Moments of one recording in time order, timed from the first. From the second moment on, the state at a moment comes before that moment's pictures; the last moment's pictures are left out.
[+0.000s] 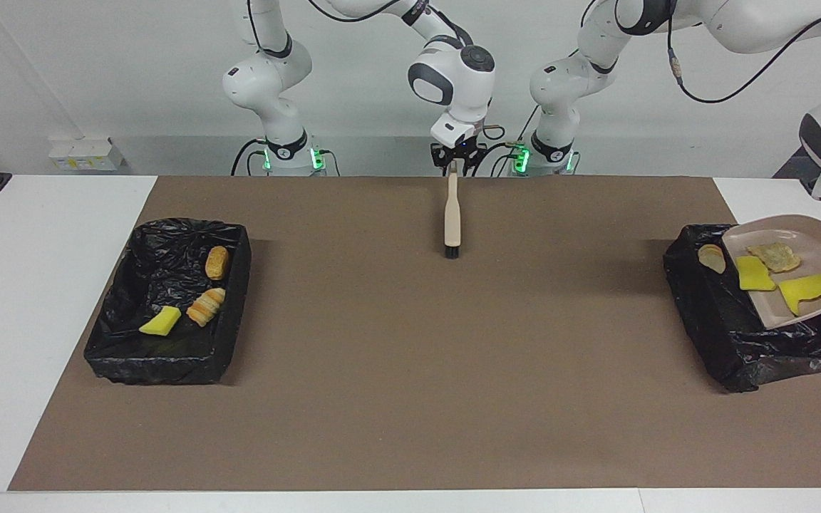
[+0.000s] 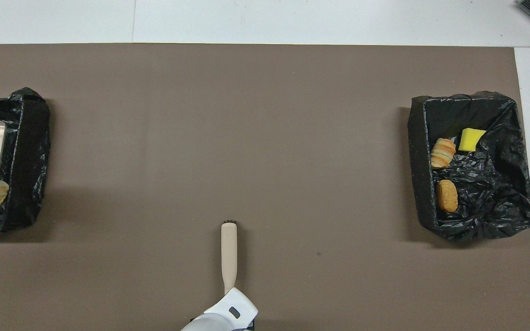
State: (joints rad) left arm 0.33 0.31 -0.10 -1.49 0.98 1.77 1.54; right arm 0.82 0.10 0.26 -2.11 0.06 2.14 1.04
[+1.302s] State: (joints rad) left arm 0.16 0.12 -0.13 -1.67 0.33 1.64 0.86; right arm -0.07 -0.01 0.23 -1.69 -0.04 1.75 0.40
